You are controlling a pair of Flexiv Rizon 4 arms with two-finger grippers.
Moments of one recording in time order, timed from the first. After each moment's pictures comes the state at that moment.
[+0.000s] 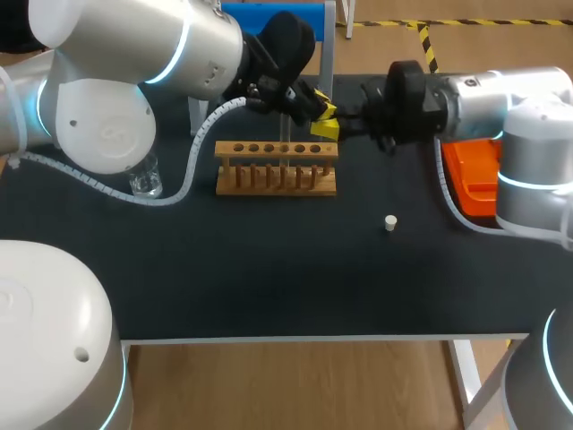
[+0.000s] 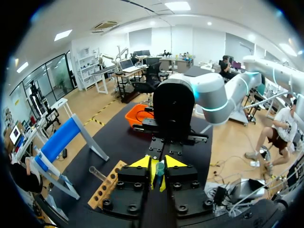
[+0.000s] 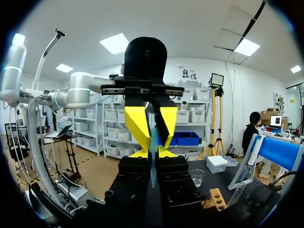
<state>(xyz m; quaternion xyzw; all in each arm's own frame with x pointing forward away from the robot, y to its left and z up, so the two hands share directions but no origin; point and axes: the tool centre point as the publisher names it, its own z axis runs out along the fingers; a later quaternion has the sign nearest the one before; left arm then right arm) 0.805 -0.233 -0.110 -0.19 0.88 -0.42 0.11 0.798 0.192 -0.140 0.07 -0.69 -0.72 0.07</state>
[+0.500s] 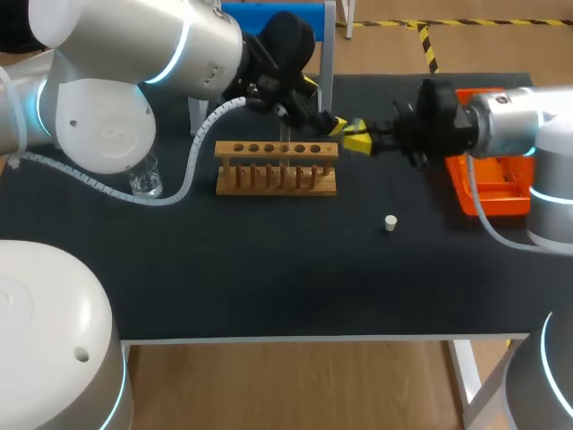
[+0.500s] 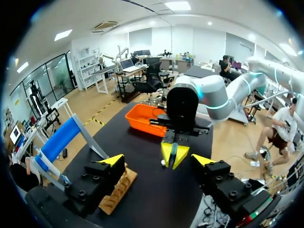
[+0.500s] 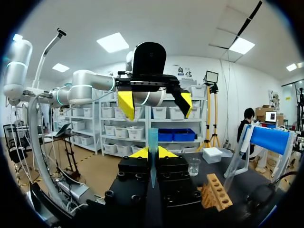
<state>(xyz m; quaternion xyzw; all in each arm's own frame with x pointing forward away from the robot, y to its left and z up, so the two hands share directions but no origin) 0.805 -0.233 -0.110 -0.19 0.88 -0.42 0.11 0.795 0.137 -0.171 0.05 -0.69 -0.72 0.06</state>
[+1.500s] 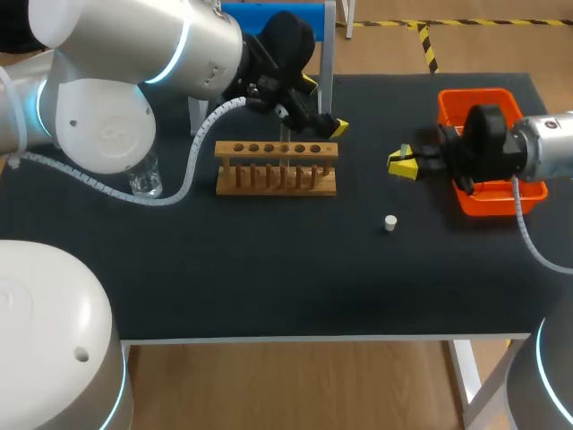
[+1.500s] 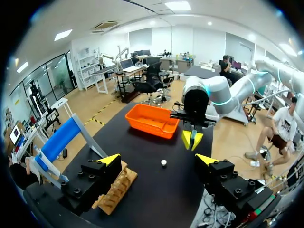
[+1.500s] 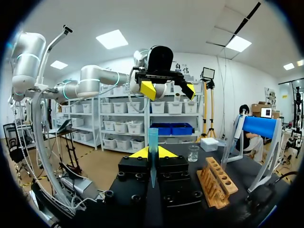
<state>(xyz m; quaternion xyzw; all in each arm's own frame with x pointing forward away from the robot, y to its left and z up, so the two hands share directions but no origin) 0.805 -0.233 -0.110 -0.19 0.88 -0.42 0.11 0.772 0.076 -0.196 0.04 -0.71 -0.70 0.05</state>
